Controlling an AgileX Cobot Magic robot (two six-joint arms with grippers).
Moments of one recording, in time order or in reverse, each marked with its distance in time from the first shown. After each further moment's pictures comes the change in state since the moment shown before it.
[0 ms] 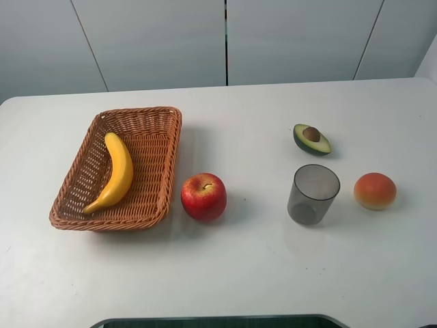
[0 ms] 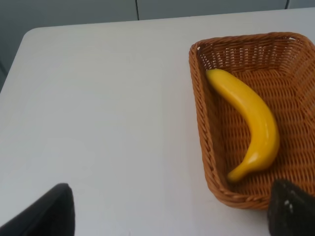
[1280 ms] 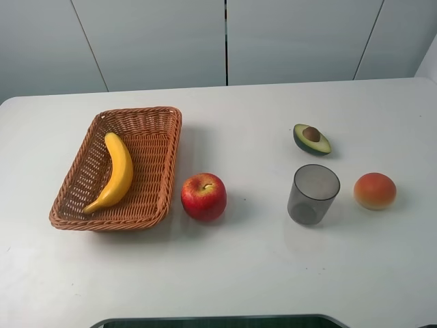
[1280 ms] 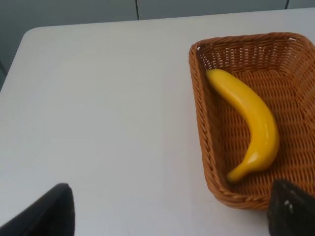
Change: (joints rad) left arm 0.000 0.000 0.000 0.000 0.000 -0.006; right arm 0.000 0.000 0.000 0.002 -0.002 -0.004
